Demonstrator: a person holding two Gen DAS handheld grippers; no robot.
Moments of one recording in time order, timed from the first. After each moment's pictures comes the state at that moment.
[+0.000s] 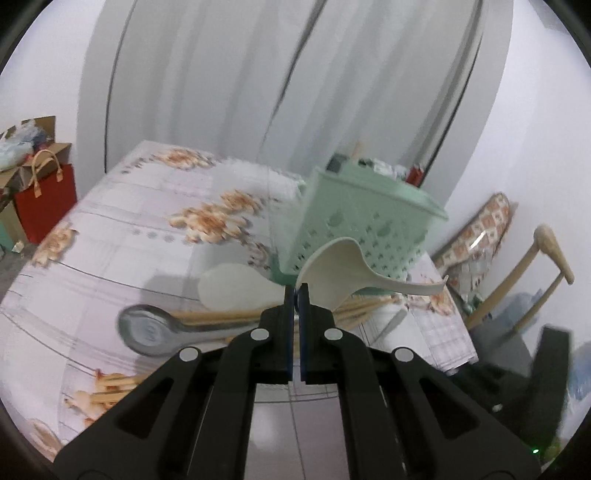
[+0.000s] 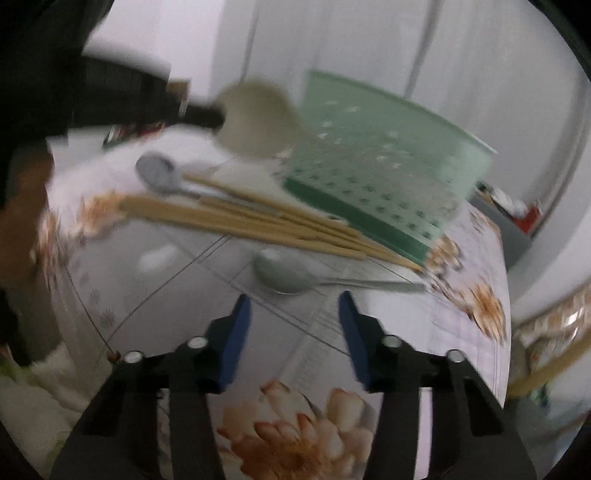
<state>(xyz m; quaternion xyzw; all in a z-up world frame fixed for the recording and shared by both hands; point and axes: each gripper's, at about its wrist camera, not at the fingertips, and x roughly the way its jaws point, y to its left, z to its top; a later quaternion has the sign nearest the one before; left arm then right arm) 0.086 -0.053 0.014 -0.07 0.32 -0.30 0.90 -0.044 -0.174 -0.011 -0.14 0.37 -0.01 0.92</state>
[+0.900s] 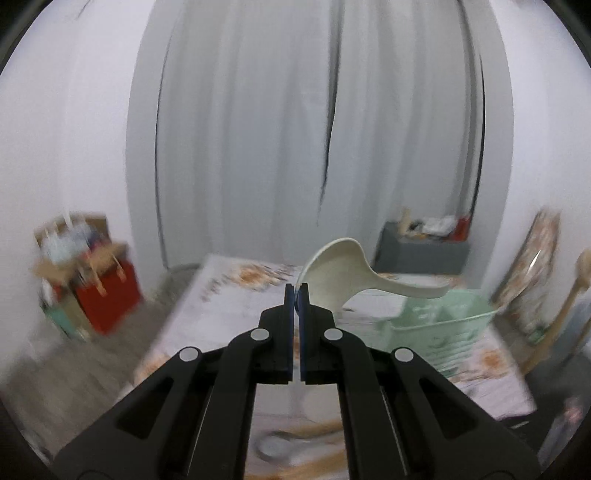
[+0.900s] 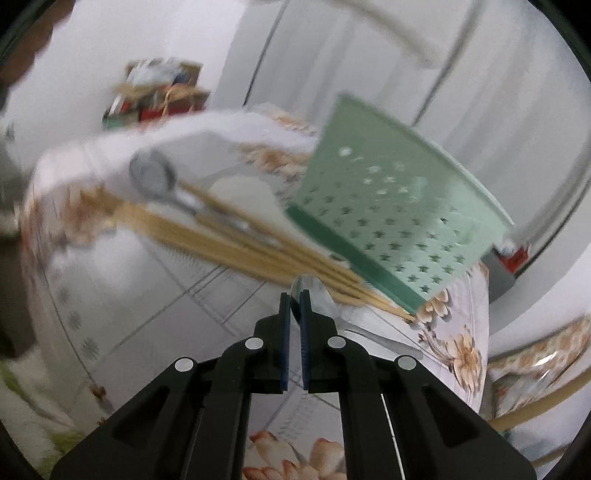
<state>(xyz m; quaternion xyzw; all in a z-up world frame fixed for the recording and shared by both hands) 0.112 -0.019 0.126 0.03 0.17 -0.20 0.96 -0.031 -0.175 0.026 -0.14 0.34 -0.03 0.93</state>
